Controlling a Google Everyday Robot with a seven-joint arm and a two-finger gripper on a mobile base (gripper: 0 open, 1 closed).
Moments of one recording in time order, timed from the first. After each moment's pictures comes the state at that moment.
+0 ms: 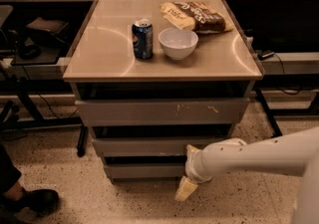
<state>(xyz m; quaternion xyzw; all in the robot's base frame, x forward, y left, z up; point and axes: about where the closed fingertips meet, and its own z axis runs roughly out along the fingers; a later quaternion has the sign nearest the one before) 0.478 -0.093 0.479 -0.59 0.78 0.06 0.21</state>
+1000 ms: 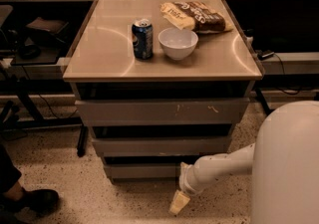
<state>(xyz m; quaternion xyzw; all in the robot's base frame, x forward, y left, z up) 0.460 -0.073 0.378 -0.57 0.79 0.12 0.18</state>
